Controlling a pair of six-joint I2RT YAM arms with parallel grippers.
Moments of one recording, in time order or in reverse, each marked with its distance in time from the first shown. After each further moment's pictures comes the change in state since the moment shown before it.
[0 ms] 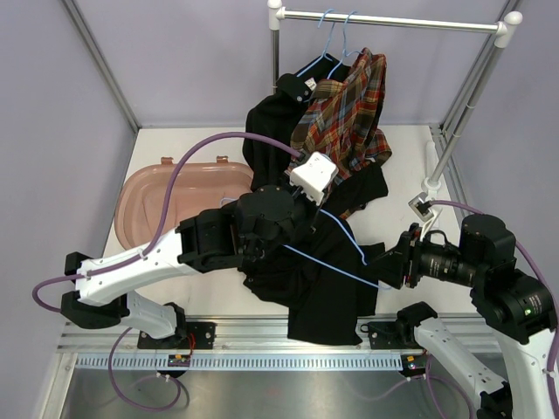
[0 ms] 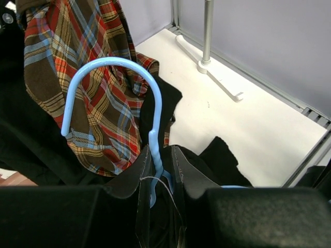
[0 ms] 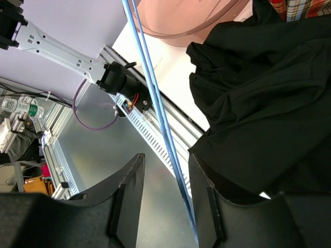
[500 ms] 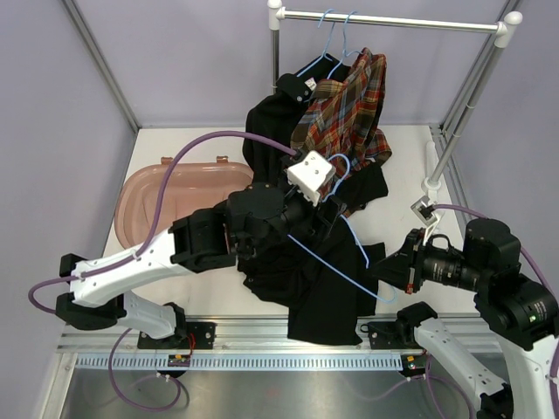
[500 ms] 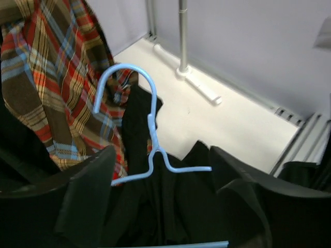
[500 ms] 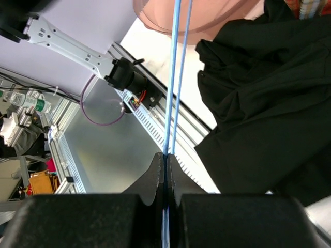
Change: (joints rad) left arm 0.006 -0.018 -0.006 0.033 0.101 0.002; right arm 0.000 -0.016 0.005 -0.003 -0.037 0.005
